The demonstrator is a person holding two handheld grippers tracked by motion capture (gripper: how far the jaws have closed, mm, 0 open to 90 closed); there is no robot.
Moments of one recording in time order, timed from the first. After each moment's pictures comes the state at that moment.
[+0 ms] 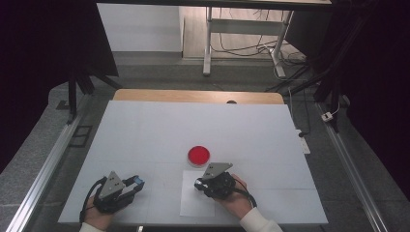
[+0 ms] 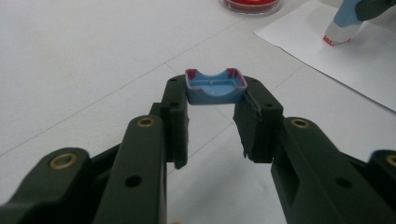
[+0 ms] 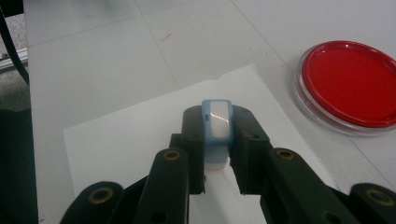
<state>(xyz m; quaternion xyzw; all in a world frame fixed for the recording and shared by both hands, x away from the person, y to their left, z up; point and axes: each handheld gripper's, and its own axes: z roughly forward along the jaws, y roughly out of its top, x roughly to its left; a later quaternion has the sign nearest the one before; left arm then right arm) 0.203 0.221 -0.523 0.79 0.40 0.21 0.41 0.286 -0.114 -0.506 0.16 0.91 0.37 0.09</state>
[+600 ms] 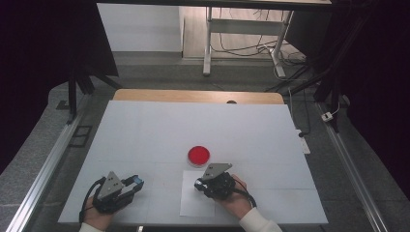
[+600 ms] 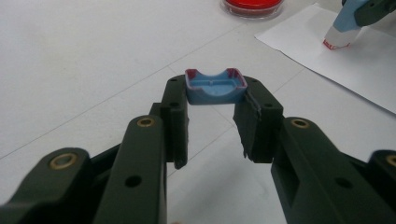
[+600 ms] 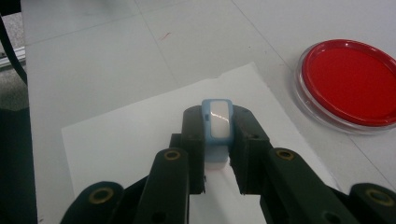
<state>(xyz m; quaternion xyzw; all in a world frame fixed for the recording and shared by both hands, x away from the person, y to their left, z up) 0.202 0.221 -0.522 0.79 0.40 0.22 0.41 0.285 -0.114 -0.506 0.16 0.91 0.37 0.09</state>
